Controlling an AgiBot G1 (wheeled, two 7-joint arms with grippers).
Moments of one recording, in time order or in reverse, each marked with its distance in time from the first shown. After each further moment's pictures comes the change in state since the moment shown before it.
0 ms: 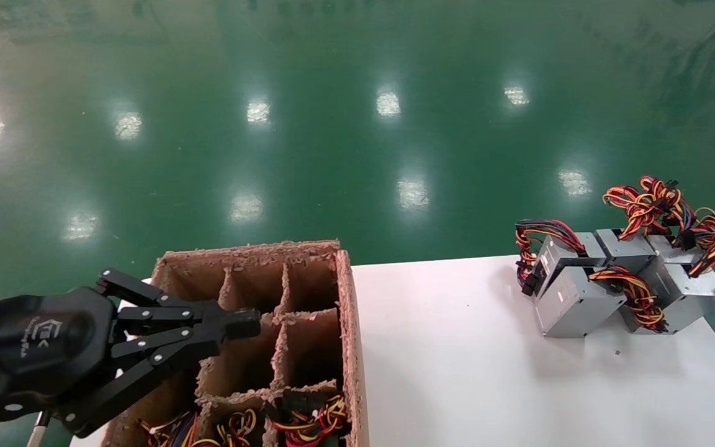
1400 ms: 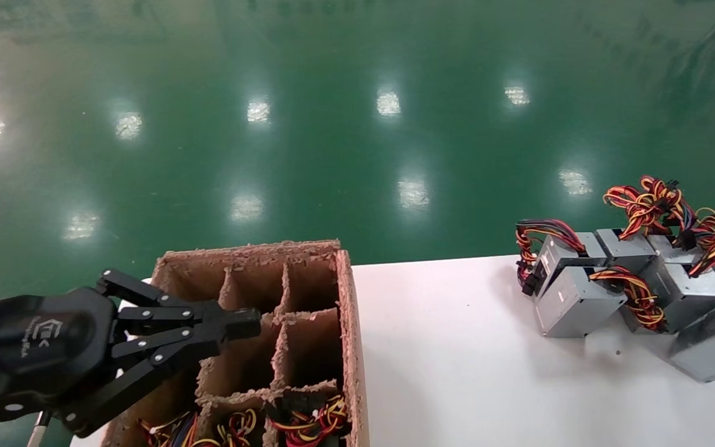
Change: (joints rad) left arm 0.000 0.000 0.000 0.000 0.000 0.000 0.000; right arm 0.000 -0.516 -0.519 -0.160 1.110 -0.256 -0.778
